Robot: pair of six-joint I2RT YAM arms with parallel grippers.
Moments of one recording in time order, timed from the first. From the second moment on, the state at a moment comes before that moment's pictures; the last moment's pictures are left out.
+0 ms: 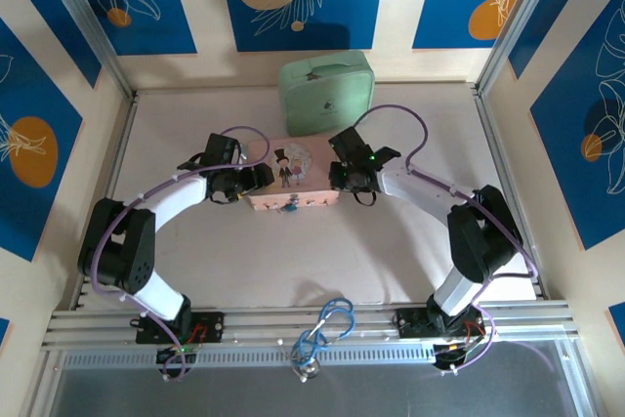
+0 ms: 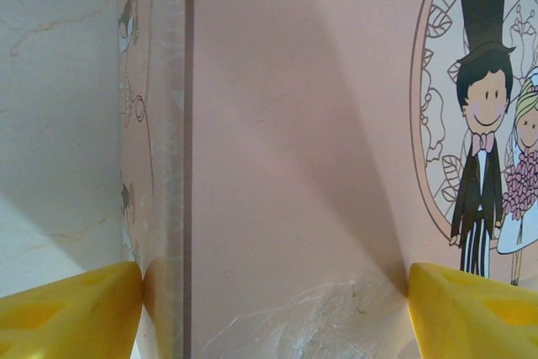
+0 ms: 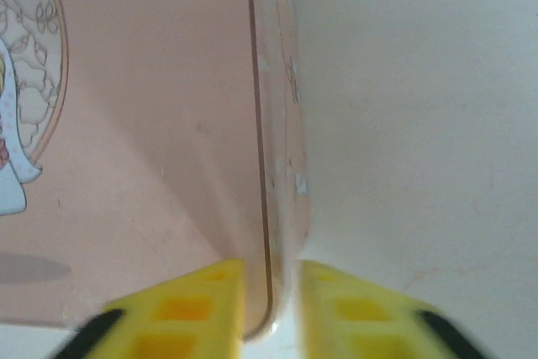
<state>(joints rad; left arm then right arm) -0.32 1.58 0.95 -0.34 0.33 -0.62 0.63 1.62 1.17 -0.62 0.11 0.66</state>
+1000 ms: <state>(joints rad) -0.31 1.56 0.95 -0.35 0.35 -0.61 1.03 1.92 1.28 -0.45 0.41 0.68</state>
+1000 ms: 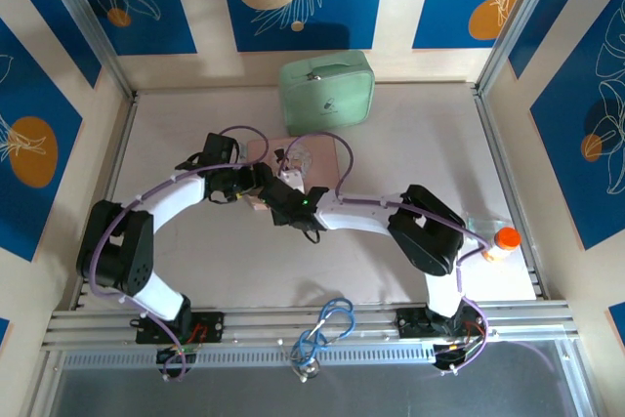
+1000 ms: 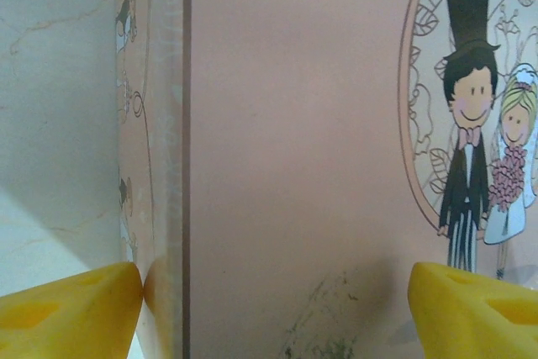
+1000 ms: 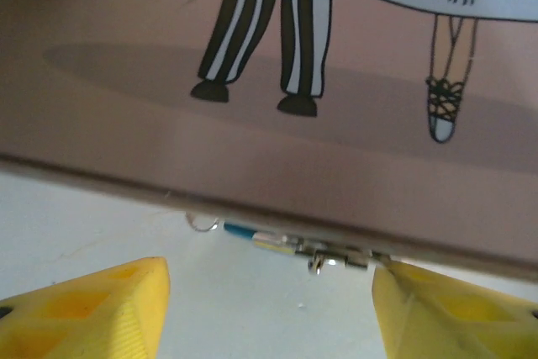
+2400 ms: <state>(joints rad) -0.31 1.55 0.91 -0.34 0.35 -0.60 1.05 1.98 1.33 -0.47 0.45 0.75</state>
